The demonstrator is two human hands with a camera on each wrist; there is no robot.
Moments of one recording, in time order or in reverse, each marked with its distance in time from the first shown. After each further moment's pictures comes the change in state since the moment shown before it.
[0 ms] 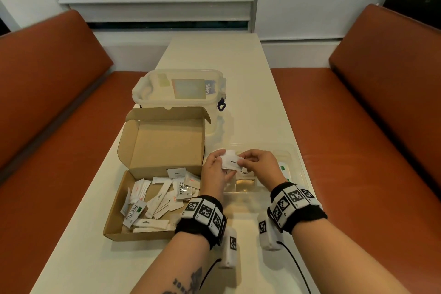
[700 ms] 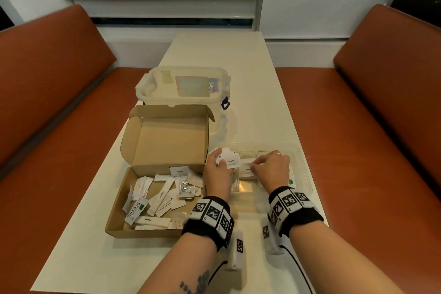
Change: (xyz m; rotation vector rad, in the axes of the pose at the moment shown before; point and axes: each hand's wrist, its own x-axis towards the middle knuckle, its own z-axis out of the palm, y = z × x) left_hand 0.002 -0.013 0.002 0.170 0.176 0.116; right_hand 0.010 0.021 0.003 -0.686 0.306 0.030
